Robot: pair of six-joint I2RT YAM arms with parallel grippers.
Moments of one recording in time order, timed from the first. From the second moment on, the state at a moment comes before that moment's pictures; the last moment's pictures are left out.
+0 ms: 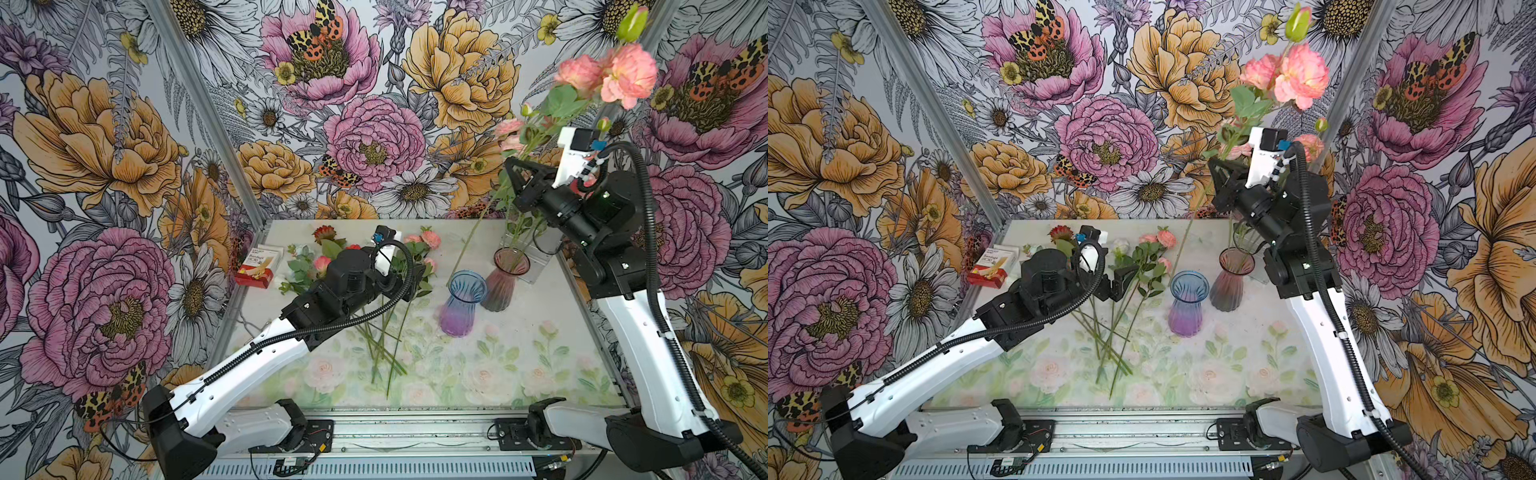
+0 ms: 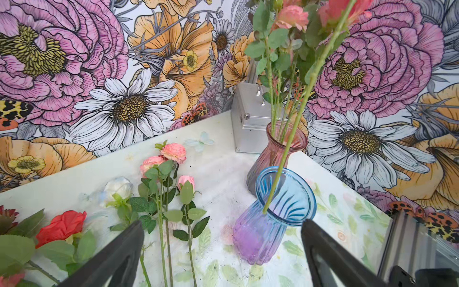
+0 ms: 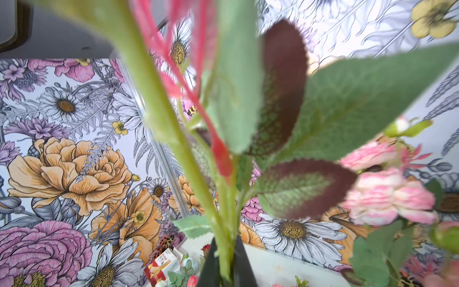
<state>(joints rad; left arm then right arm) -0.83 1.15 1.16 -0.29 -0.10 -0.17 0.21 1.24 1.71 -0.30 -0.33 0.33</state>
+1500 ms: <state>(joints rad) -0.90 1.29 1.25 -0.29 -0.25 -0.14 0.22 1.12 1.08 -0.21 -0.28 0.27</state>
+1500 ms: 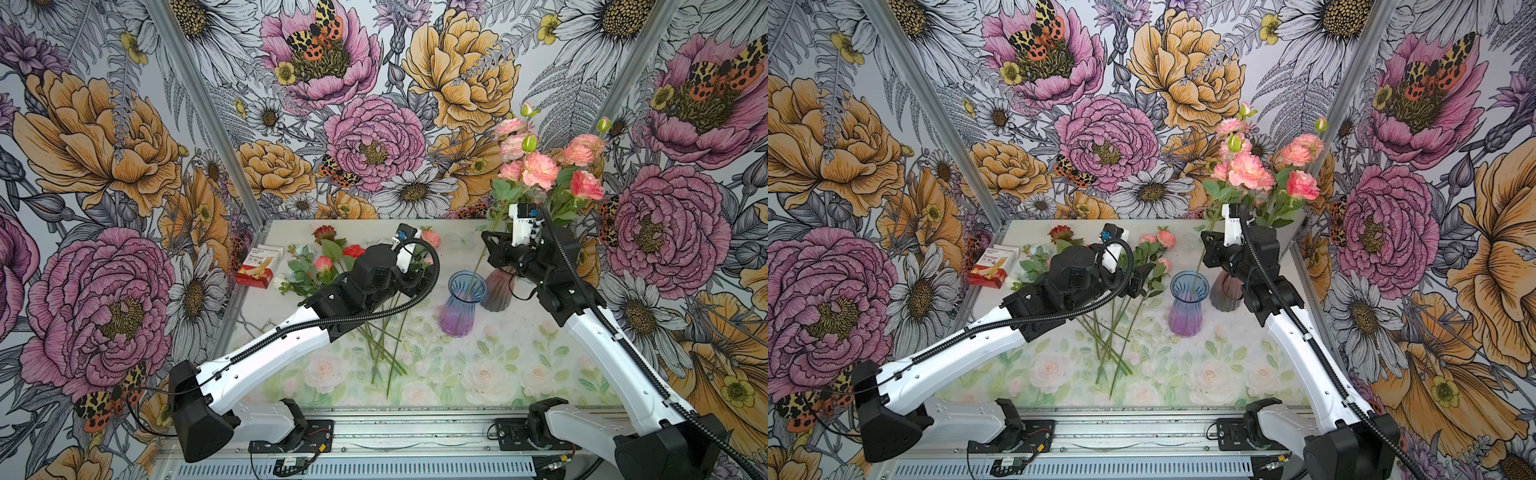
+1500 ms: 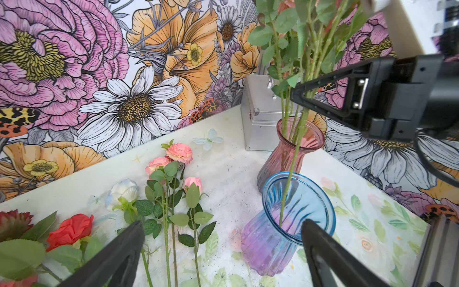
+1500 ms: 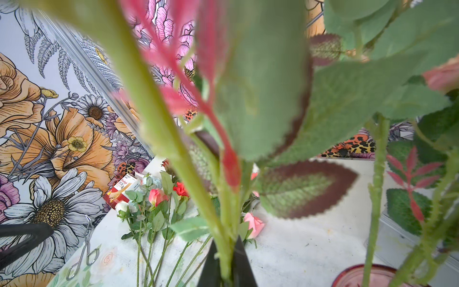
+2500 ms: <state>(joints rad) -0.87 1.32 1.21 -0.30 -0.37 -0.22 0.23 1.05 1.02 -0.29 -0.24 0.26</state>
